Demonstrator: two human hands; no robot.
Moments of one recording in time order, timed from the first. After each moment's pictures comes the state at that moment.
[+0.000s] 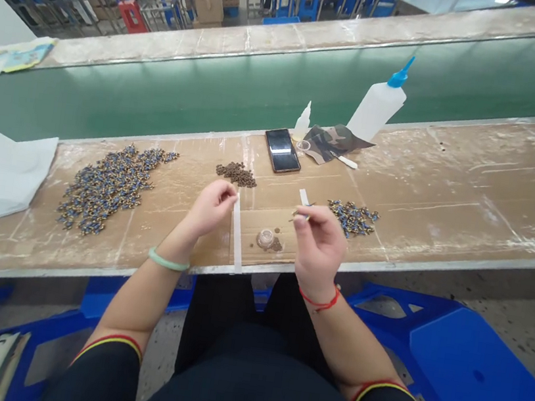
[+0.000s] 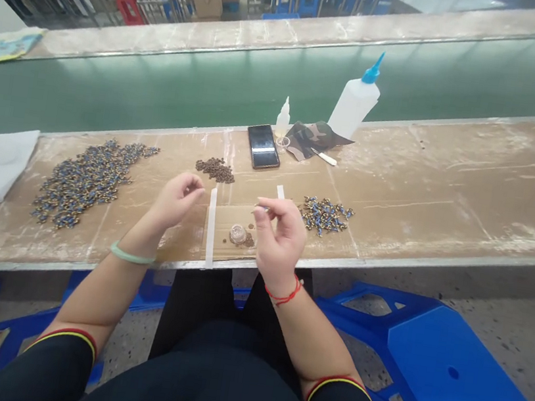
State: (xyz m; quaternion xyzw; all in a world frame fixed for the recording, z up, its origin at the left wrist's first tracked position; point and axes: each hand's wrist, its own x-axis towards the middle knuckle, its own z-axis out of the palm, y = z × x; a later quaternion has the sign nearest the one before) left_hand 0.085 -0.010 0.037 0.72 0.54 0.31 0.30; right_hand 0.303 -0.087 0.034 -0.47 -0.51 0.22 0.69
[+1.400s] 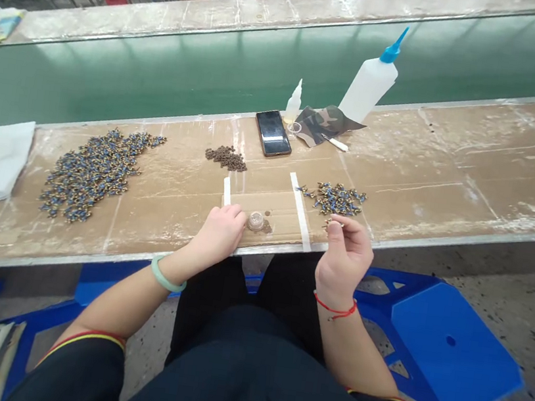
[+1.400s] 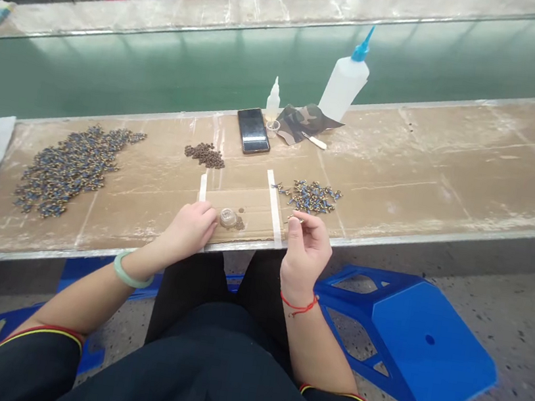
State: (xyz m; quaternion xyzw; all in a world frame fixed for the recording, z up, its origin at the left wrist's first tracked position) left_hand 0.122 -0.070 0.015 0.89 0.46 0.01 0.06; right_hand 0.346 -0.126 0.008 -0.58 -0.38 0.20 0.69
